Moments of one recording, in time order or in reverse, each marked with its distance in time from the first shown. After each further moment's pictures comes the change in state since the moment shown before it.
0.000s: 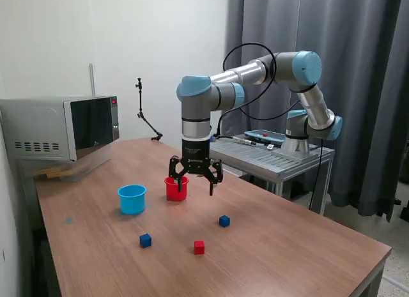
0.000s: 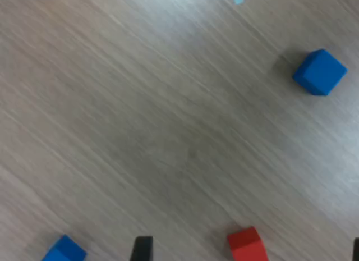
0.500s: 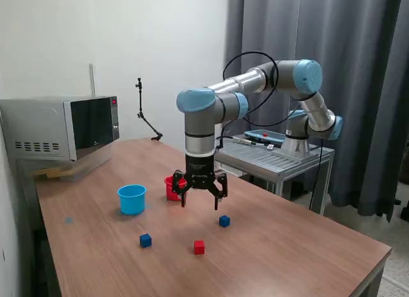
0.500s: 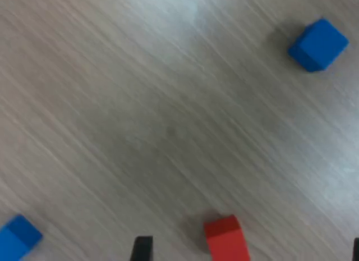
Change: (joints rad) arm 0.046 0.088 -0.092 0.028 -0.009 -0.013
